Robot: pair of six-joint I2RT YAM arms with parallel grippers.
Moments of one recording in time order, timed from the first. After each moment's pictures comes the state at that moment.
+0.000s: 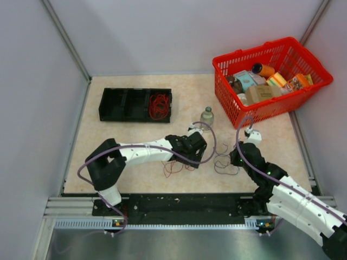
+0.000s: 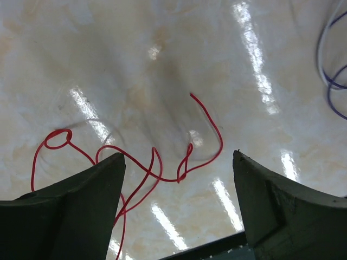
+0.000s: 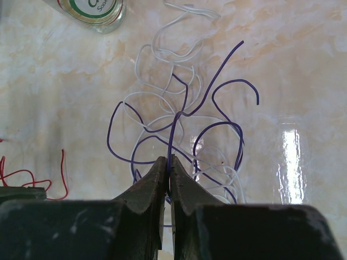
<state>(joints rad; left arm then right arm) -1.06 1.69 1.14 -0.55 -0.23 -0.60 0.65 0.63 0.37 -0.38 0.39 0.65</state>
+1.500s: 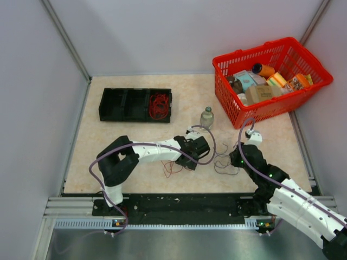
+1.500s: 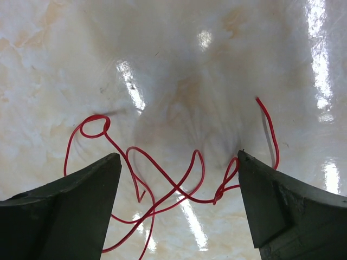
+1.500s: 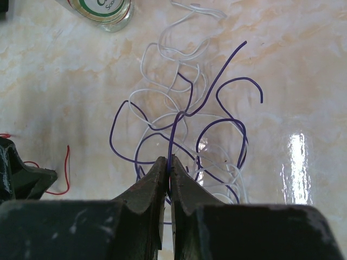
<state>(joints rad) -1.08 1.85 1.23 -0.73 -0.42 -0.68 0.65 0.58 0.34 -0.38 0.37 0.65</state>
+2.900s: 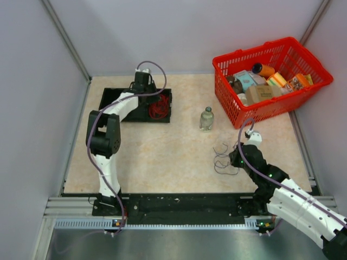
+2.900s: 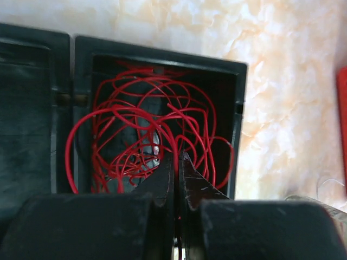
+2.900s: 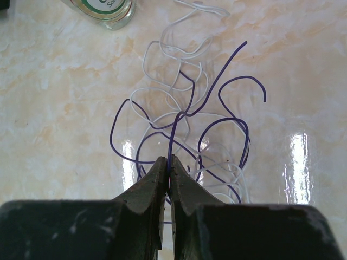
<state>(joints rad) -0.25 2.01 1.58 -0.25 0.12 -0.50 0.65 0.58 0.34 -0.37 0.36 0.65</state>
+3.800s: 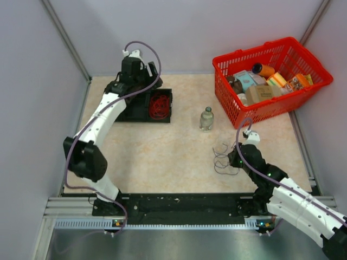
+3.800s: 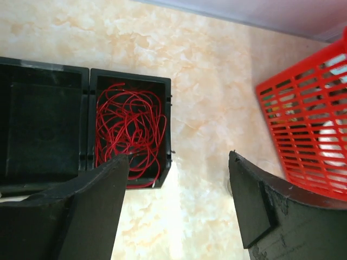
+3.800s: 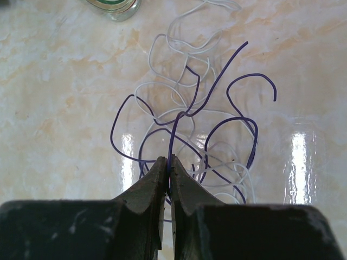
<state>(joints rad) -0.31 1.74 1.67 -0.47 0.01 -0.49 0.65 0.60 0.34 -0.36 0.33 0.63</state>
